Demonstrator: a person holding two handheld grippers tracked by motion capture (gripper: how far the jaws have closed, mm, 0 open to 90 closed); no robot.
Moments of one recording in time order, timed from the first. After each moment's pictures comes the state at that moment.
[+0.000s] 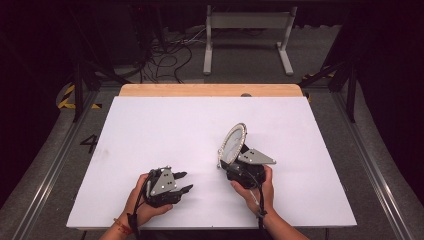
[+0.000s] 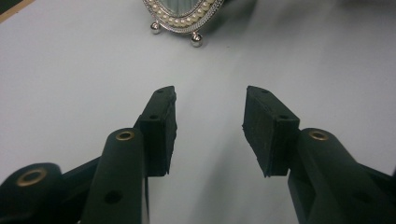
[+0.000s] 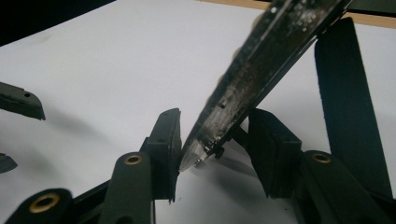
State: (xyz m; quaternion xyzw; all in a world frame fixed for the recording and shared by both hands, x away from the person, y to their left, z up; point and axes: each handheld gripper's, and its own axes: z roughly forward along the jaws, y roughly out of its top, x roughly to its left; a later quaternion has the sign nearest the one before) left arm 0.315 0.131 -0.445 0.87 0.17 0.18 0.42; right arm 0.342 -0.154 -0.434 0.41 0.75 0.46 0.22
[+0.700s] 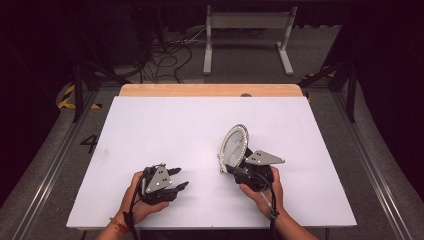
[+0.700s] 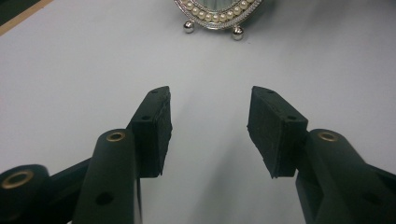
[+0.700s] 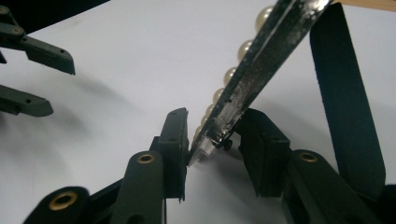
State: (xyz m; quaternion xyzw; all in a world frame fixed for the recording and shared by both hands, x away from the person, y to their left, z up) left arm 0.320 0.143 -0.443 0.87 0.19 0.19 0.42; right arm 0.337 -0.175 -0.430 0.38 0.78 0.47 0.17
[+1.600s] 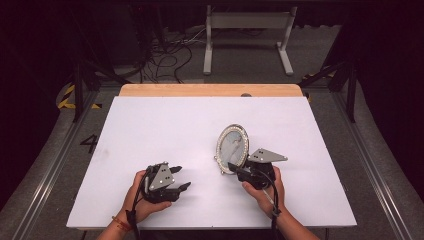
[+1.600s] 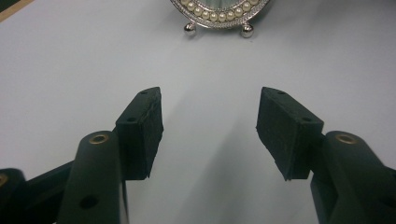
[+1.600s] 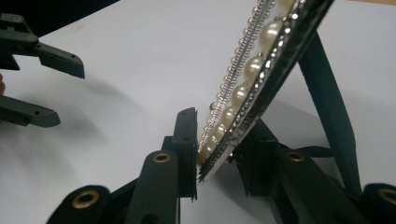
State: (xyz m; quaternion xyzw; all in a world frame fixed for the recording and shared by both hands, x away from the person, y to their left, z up) left arm 0.325 0.136 -0.444 0.87 0.20 0.18 0.42; right arm 0.341 -0.182 -0.429 0.39 0.78 0.47 0.15
